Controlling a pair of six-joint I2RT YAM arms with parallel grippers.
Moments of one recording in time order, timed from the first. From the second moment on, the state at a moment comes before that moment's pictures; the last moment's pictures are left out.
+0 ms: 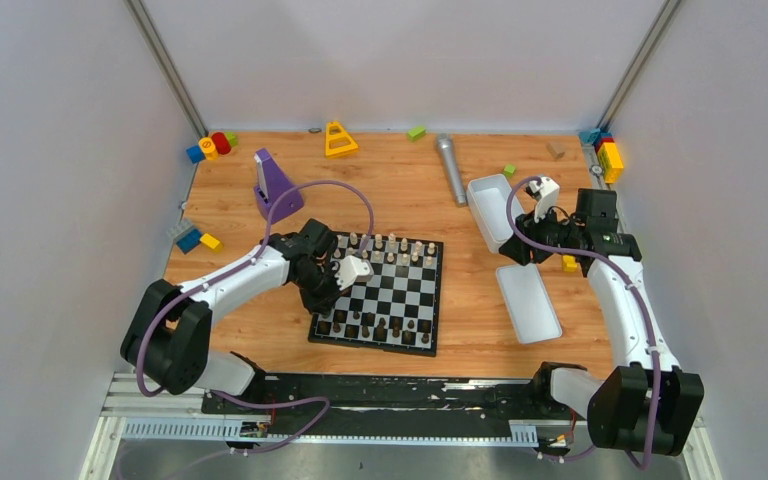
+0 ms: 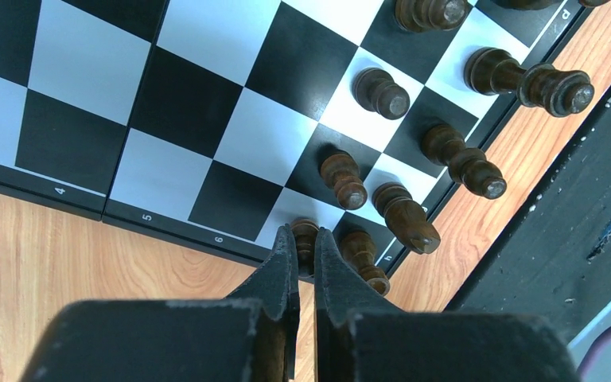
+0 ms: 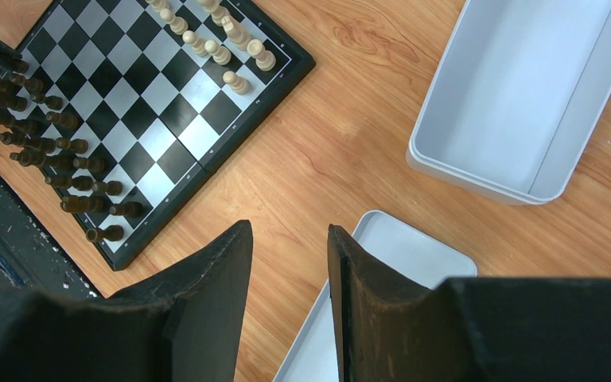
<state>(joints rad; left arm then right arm) -0.54 1.40 0.83 -0.78 0.36 0.60 -0.10 1.13 0.93 -0.66 -0.74 -0.39</state>
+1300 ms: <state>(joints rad) -0.54 1.34 0.82 -0.78 0.34 0.60 -0.10 1.14 0.93 -0.68 -0.74 -0.40</state>
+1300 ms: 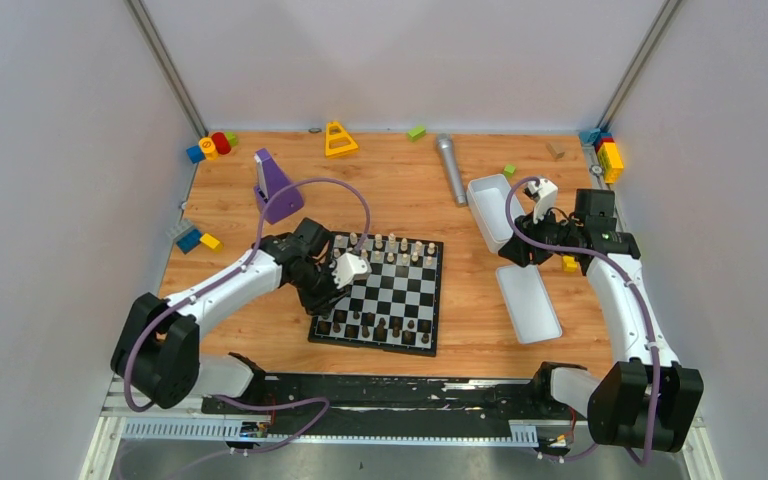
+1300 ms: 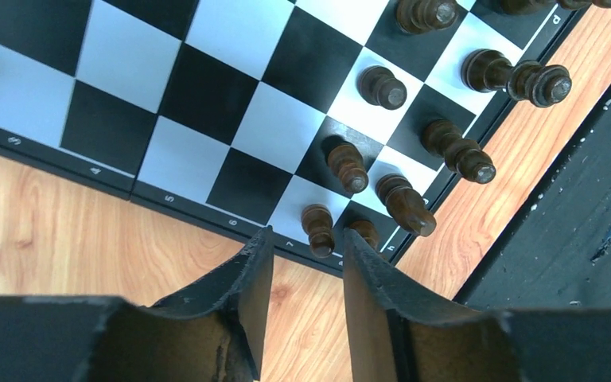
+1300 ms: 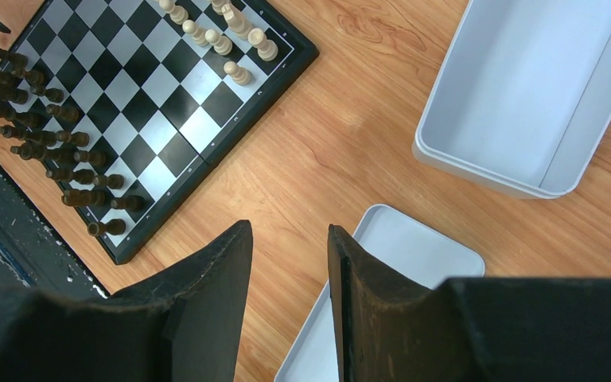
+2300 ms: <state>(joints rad) -0.30 1.08 0.80 -0.36 0.02 0.41 -0.13 1.13 0.94 -0.64 -0.62 -0.37</state>
